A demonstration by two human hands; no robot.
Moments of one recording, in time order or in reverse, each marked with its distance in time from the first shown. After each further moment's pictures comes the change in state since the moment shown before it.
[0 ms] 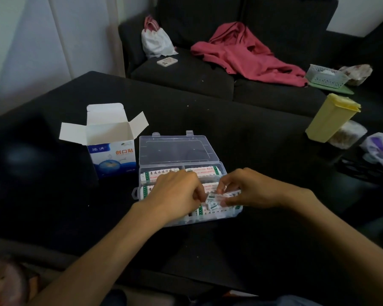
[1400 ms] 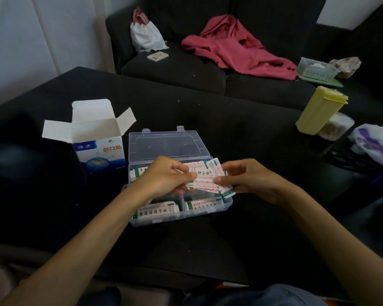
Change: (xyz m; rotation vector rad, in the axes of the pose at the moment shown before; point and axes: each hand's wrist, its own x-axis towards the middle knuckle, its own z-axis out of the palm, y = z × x) left_hand 0.010 -0.002 -0.011 -0.907 -0.027 -0.331; right_hand -0.014 0.012 0.002 0.832 0.178 0.222
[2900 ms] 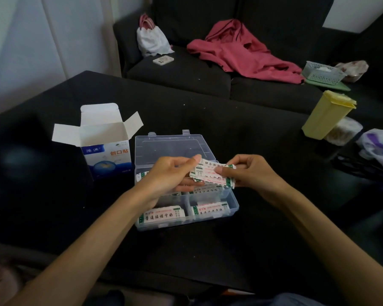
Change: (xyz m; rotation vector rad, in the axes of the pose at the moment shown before) left_hand -0.003 0.004 -0.003 -0.293 -0.005 0.014; right_hand 0.005 -0.011 0.010 0.072 0.187 -0.104
